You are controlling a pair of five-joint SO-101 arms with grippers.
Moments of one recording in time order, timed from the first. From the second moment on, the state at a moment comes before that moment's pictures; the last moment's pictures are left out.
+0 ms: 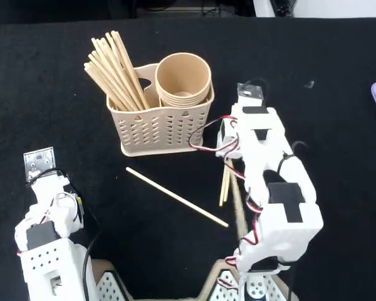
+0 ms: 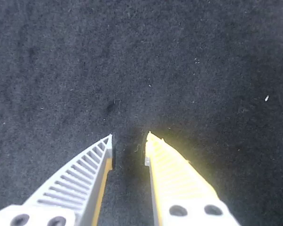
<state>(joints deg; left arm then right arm) -27.4 -81.3 88.7 57.8 -8.2 -1.8 13.5 22.5 61.4 -10.1</state>
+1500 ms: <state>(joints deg) -27.4 -81.3 88.7 57.8 -8.2 -0.5 9.9 22.3 57.7 -8.2</state>
